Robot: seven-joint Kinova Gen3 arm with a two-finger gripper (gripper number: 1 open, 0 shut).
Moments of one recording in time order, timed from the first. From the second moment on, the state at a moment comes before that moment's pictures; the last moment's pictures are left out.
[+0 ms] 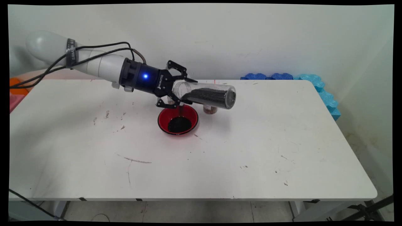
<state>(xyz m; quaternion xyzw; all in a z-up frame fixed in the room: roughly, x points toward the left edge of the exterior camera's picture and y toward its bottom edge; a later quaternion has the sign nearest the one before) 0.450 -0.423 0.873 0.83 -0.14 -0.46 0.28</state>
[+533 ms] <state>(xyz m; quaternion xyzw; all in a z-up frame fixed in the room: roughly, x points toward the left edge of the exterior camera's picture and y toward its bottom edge) 0.452 -0.423 0.871 0.83 -0.16 -0.45 0.29</state>
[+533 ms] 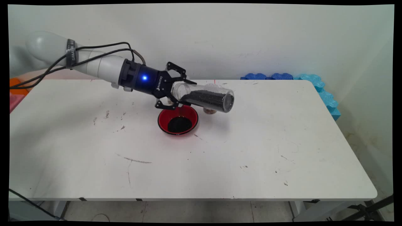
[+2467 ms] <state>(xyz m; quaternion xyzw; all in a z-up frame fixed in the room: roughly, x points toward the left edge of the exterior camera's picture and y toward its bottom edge) 0.460 -0.414 0.861 0.80 -0.37 -0.33 0.34</state>
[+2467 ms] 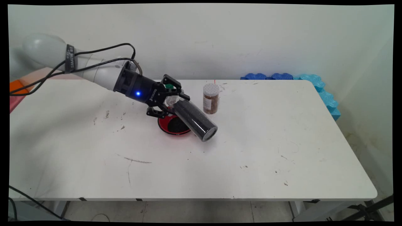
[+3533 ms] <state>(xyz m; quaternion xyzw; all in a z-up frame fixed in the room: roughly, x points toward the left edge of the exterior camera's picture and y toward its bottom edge) 0.457 -0.394 0.894 0.72 -0.51 -0.25 0.40</state>
